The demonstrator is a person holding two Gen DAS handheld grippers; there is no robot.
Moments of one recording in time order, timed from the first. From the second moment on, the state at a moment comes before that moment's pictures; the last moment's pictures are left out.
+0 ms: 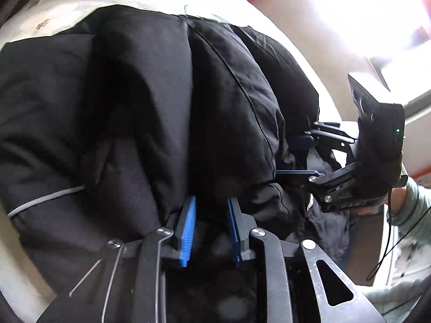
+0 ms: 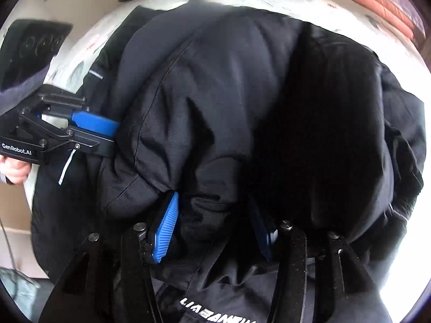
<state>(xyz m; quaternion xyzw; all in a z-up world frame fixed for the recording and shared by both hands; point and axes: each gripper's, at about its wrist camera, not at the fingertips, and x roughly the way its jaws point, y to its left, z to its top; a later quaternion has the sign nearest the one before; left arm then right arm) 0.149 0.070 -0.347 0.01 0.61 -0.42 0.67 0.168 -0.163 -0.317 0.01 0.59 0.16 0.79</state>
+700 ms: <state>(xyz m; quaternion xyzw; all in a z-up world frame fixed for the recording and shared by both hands) 0.149 0.068 -0.342 -0.02 0.60 -0.39 0.70 0.268 -0.263 -0.311 0.13 0.58 0.05 0.80</state>
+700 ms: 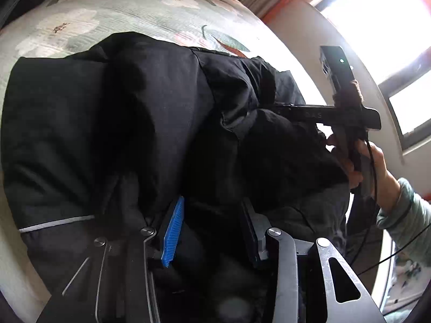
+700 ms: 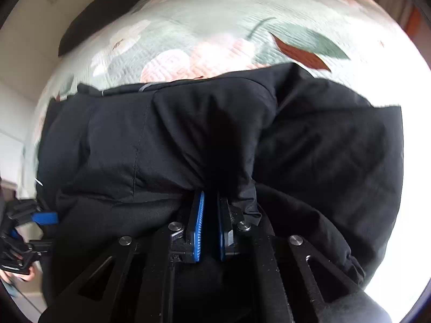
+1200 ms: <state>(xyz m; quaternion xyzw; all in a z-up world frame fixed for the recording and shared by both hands) 0.114 0.083 -0.344 -0.05 0.63 -0.39 0.67 0.162 -0.156 -0.304 -0.04 0.60 0.08 0.79</state>
